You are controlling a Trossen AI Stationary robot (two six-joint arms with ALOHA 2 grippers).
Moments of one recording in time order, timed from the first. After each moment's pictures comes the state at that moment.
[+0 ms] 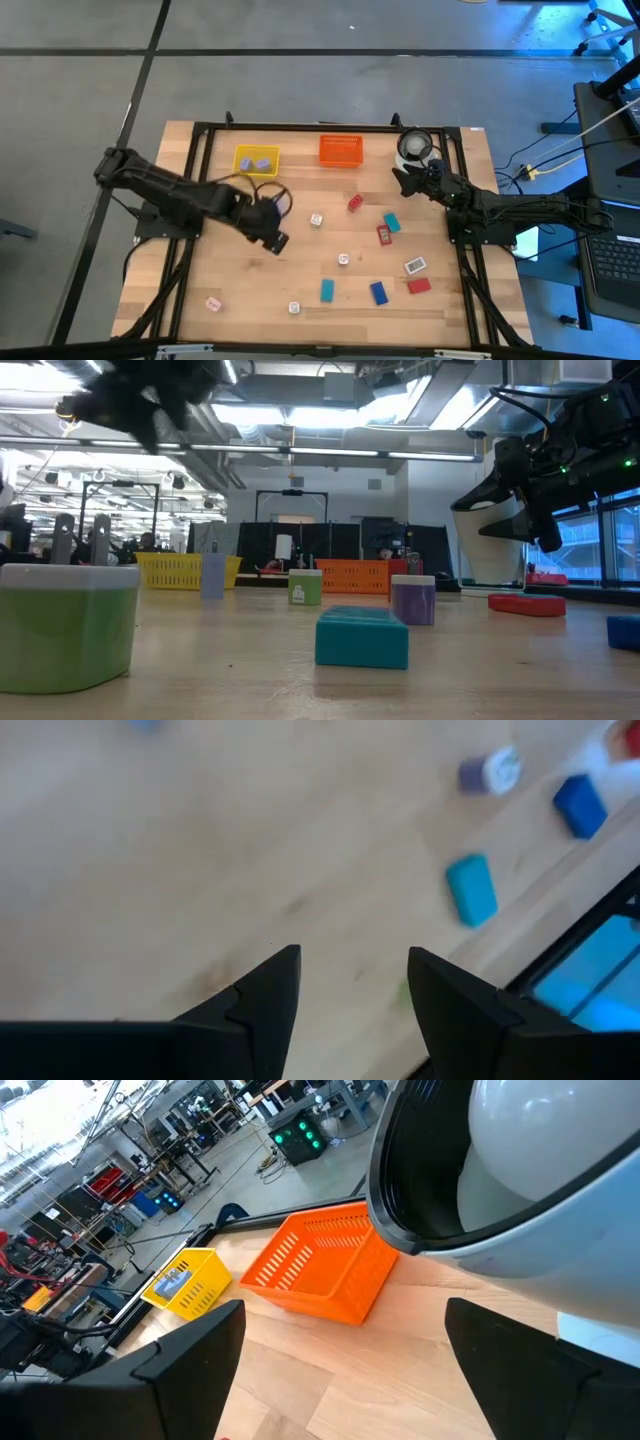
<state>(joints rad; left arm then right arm) -0.30 1.37 1.11 -0.88 -0.02 -1.35 -0.25 0.65 0.02 0.39 0.46 0.75</state>
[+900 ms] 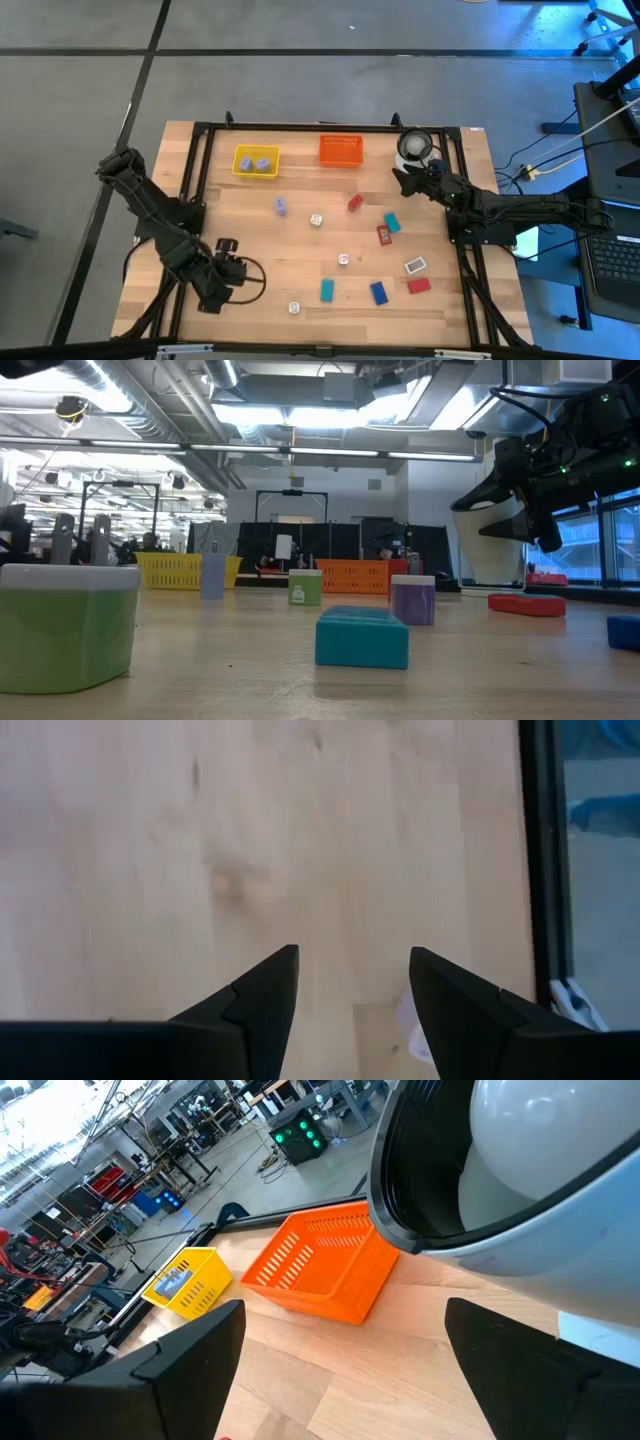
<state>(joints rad) -0.84 1.40 1.11 -1.01 -0.15 -0.73 -0.25 0.65 0.02 0.39 0.45 0.75</state>
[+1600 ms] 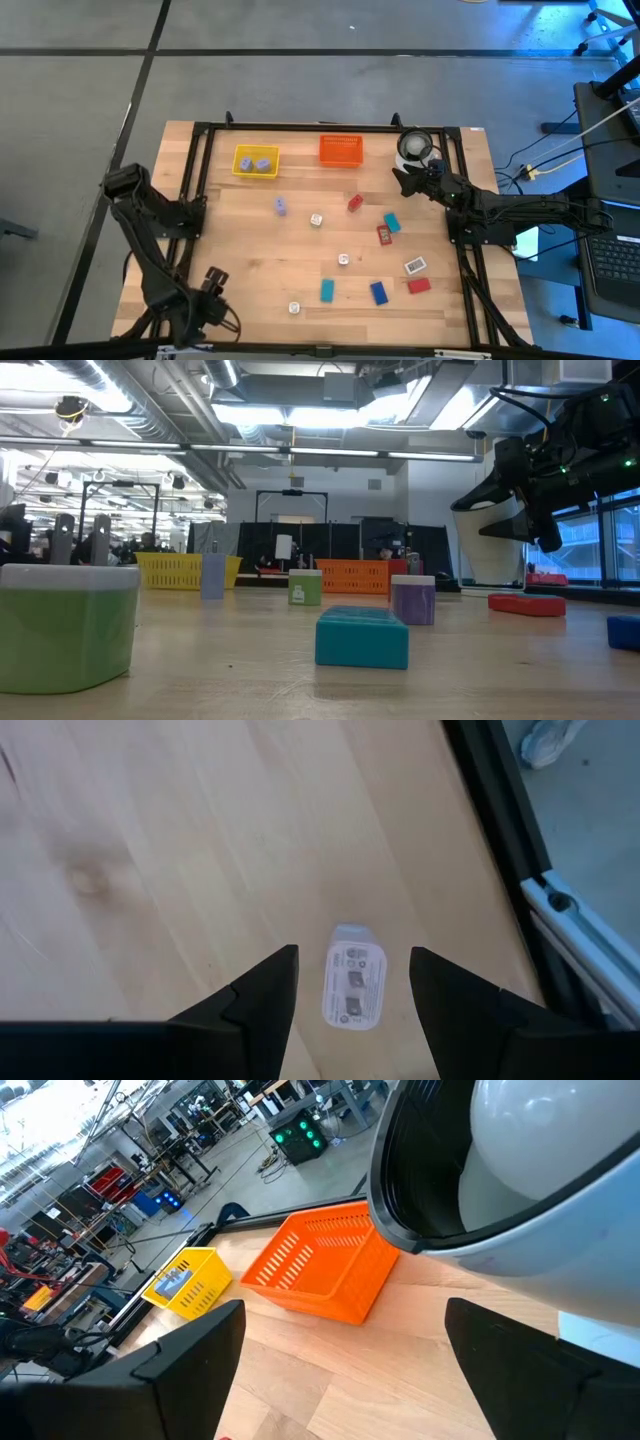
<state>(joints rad) -1.11 1.57 1.11 -0.92 -0.19 -0.70 -0.25 0.65 0.02 0.39 0.45 0.75</state>
